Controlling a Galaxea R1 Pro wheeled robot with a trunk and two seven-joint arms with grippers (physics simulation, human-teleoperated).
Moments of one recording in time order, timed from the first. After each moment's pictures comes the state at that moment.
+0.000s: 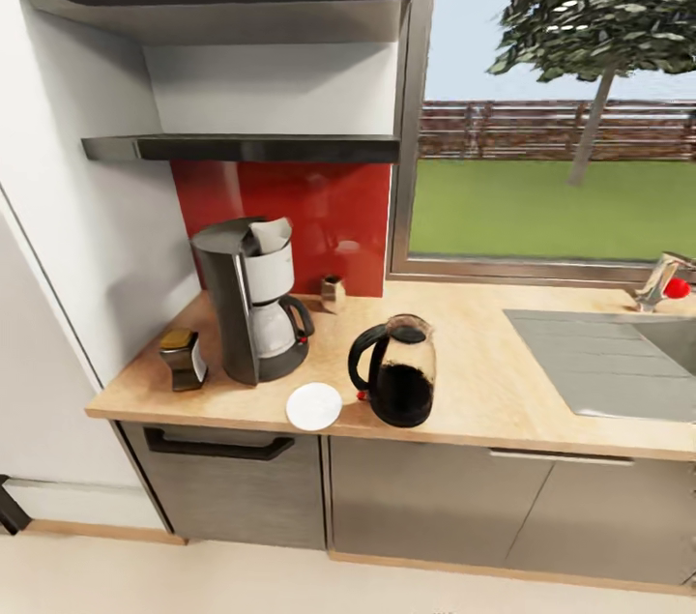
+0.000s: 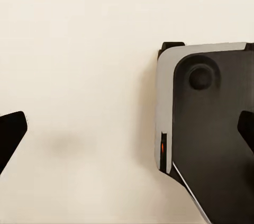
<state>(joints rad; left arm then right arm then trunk) -0.01 0.20 0.72 -0.18 -0.65 -0.16 -0.29 -0.26 0.00 0.88 -0.05 -0.96 0.01 -0.01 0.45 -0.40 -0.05</state>
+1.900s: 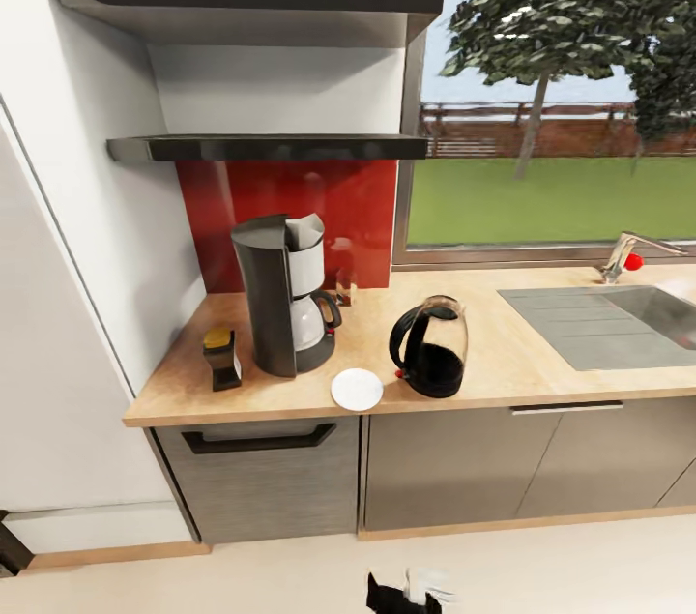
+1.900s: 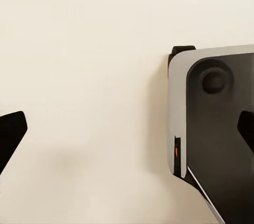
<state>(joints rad) -0.01 0.22 0.71 -0.19 -0.66 -0.17 -0.29 -0.26 0.02 0.88 -0.68 -0.92 -0.20 -0.40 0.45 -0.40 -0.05</state>
